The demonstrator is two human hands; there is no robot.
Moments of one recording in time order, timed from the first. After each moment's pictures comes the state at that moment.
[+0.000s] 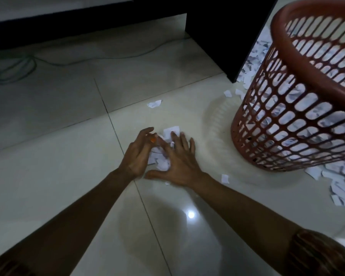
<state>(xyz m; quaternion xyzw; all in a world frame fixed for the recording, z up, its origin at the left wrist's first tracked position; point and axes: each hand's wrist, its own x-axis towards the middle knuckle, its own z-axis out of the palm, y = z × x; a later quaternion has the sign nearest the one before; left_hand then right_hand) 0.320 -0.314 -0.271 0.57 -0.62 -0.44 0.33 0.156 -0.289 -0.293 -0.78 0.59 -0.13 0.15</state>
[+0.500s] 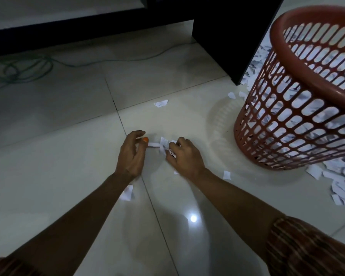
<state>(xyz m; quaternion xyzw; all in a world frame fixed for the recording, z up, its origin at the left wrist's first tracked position) 0.341 -0.290 -0.270 0.62 -0.59 -0.33 0.40 0.157 -0.294 -0.303 -0.77 0.57 -0.30 0.04</state>
